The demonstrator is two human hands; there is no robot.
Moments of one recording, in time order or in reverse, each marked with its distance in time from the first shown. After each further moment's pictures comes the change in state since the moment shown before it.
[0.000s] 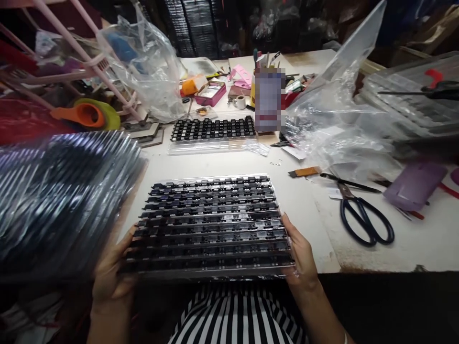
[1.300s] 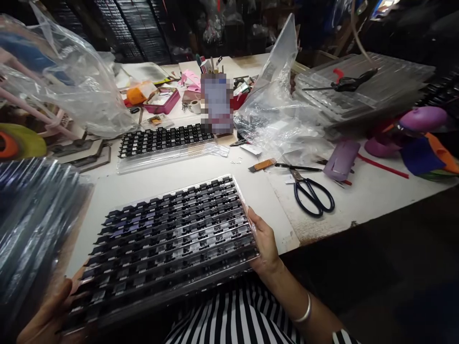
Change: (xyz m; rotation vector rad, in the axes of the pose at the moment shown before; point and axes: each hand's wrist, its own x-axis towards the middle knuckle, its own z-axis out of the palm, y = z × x) left_hand 0.015 0.009 -0.031 0.070 -0.171 -0.290; right_hand 0.002 -0.007 0.014 0.342 -0.272 0.085
